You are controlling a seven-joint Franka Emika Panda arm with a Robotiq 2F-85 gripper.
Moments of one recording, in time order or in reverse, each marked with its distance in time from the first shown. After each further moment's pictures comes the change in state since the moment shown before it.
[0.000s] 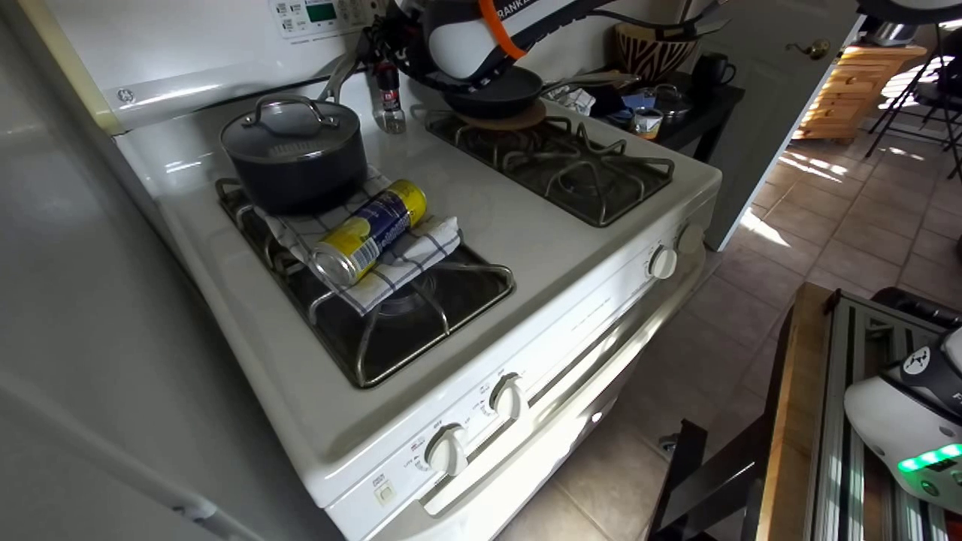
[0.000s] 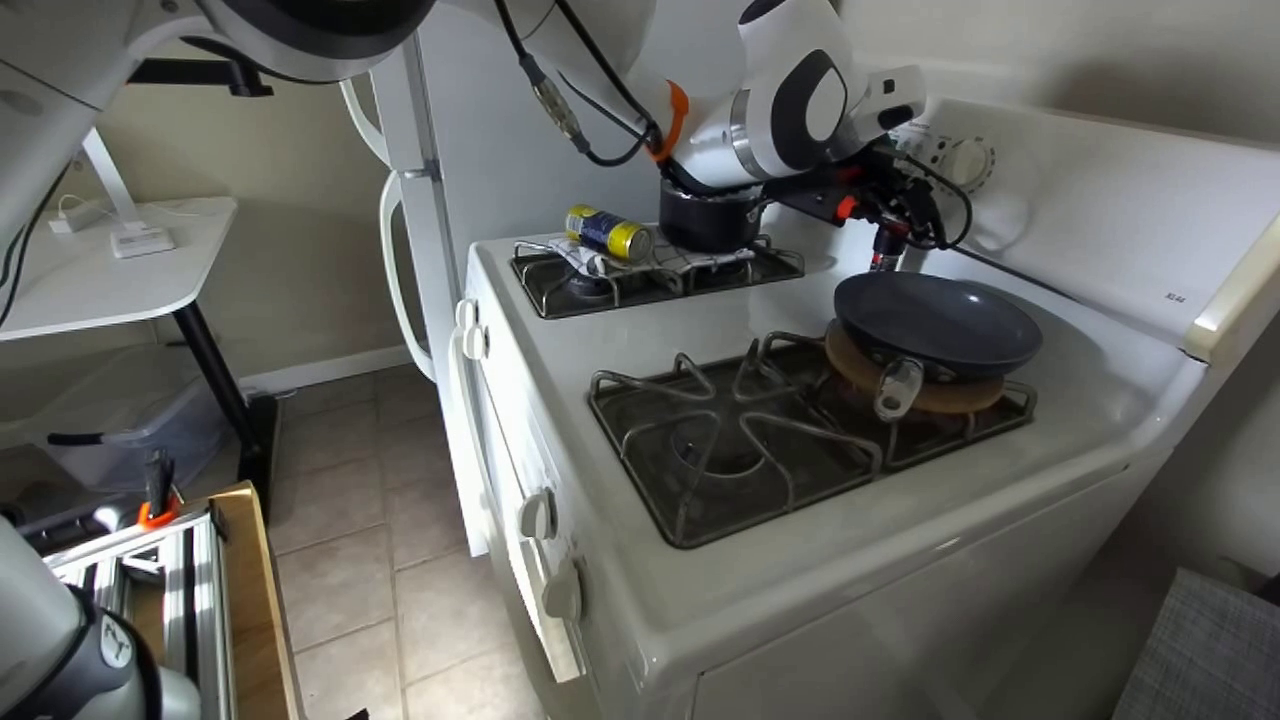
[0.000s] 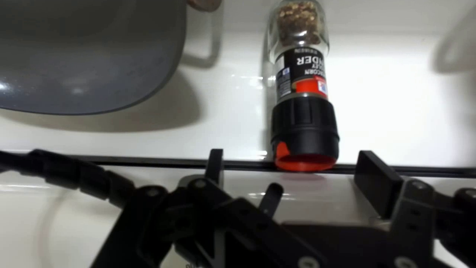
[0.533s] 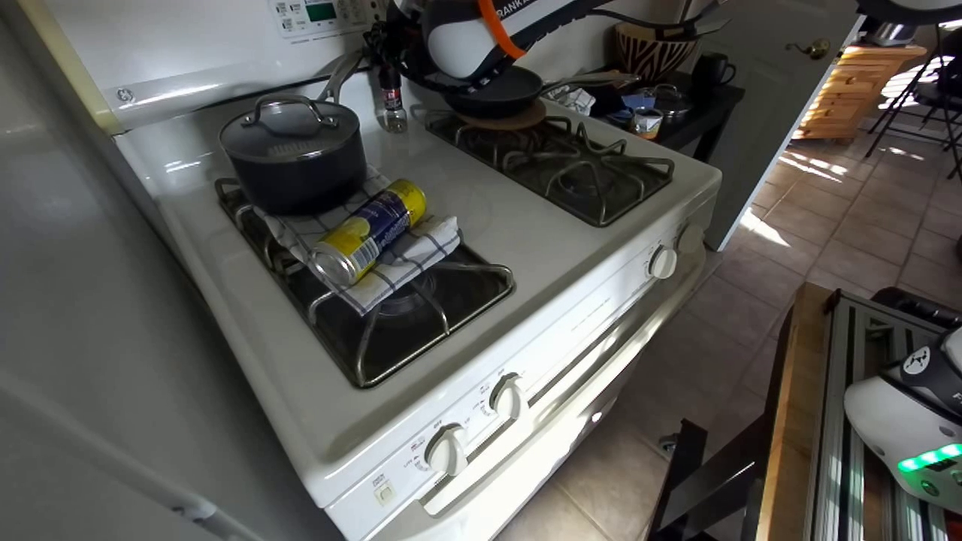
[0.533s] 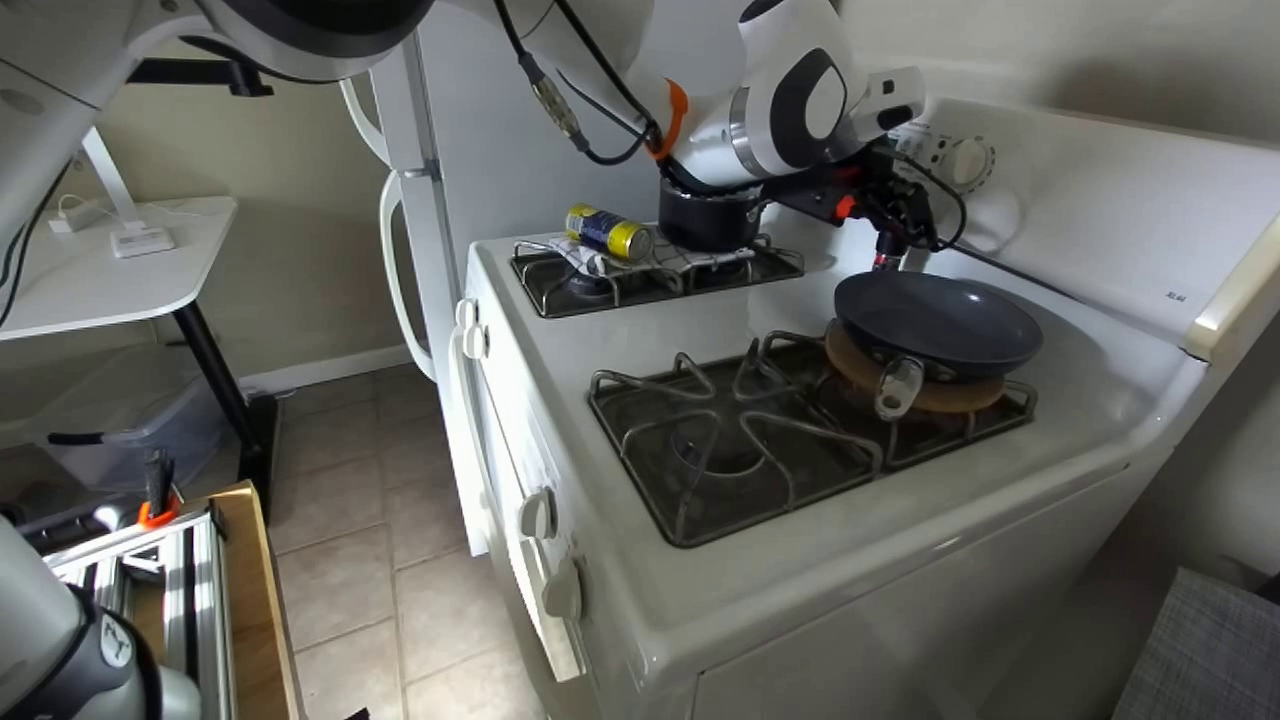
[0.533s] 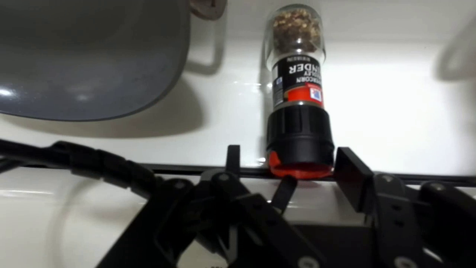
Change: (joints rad) arm 0.003 0.001 -0.003 0.002 0.000 -0.023 -0.001
